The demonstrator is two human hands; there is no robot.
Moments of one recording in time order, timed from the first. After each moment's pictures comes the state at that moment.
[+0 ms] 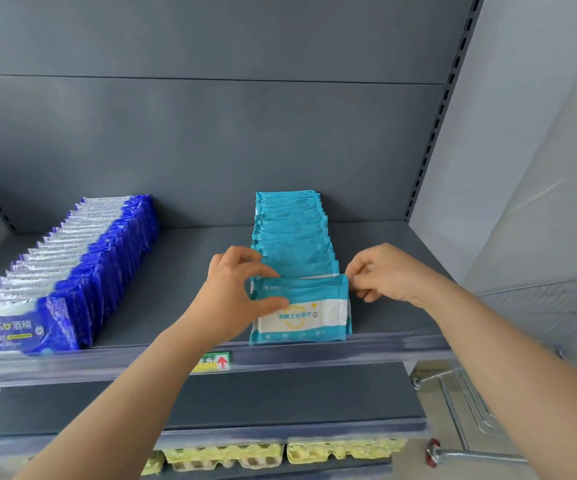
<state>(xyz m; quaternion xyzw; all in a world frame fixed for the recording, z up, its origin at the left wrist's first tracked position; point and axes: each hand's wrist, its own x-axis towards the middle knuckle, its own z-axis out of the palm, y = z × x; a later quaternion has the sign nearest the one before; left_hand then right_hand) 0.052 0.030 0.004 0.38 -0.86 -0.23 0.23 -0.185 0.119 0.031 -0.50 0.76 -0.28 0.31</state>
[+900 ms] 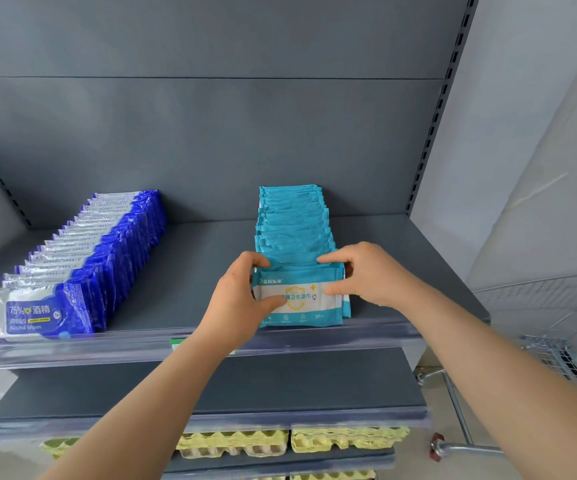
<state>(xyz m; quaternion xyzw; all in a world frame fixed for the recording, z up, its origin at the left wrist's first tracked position) 0.050 0.049 -0.022 0.40 -0.78 -0.35 0.33 -0.161 0.124 0.019 -0.62 0.73 -0.22 0.17</state>
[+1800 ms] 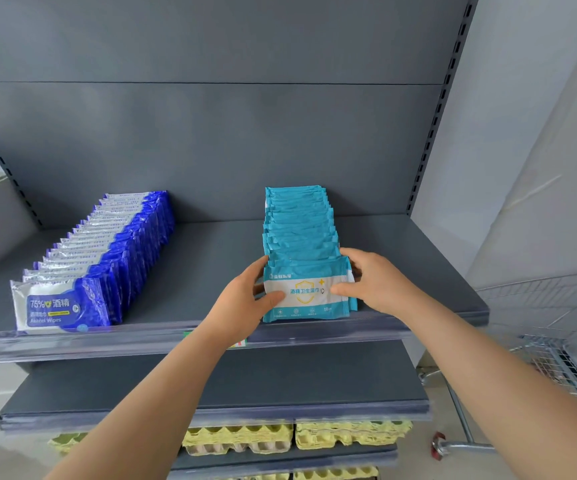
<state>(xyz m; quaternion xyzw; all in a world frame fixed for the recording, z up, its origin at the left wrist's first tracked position) 0.066 0.047 -0.029 0.35 -0.77 -0.47 0.26 -0.151 0.136 0.000 -0.57 0.73 -0.31 0.23</state>
